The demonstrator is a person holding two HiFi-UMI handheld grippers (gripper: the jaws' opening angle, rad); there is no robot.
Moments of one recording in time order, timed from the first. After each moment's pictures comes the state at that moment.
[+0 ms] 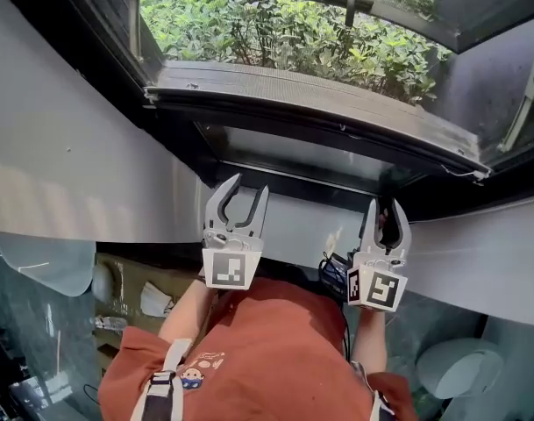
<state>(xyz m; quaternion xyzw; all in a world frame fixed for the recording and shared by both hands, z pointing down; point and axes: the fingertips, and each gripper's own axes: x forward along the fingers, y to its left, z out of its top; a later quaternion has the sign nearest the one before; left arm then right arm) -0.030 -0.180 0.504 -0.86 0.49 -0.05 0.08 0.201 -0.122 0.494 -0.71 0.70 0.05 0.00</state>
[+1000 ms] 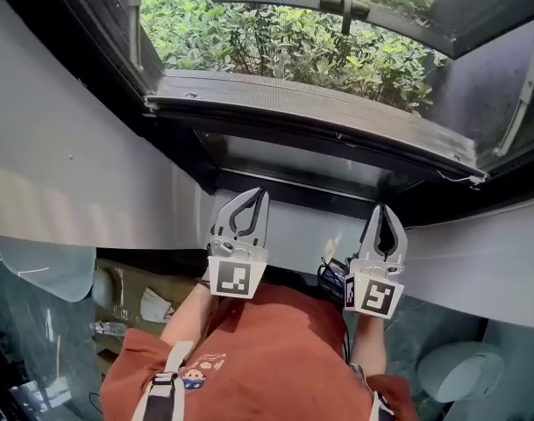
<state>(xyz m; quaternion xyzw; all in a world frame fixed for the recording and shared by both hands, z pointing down) -0.011 -0.173 0.500 -0.88 0.46 -0.04 0.10 0.197 -0.120 0.484 -0.71 0.70 0.09 -0.01</state>
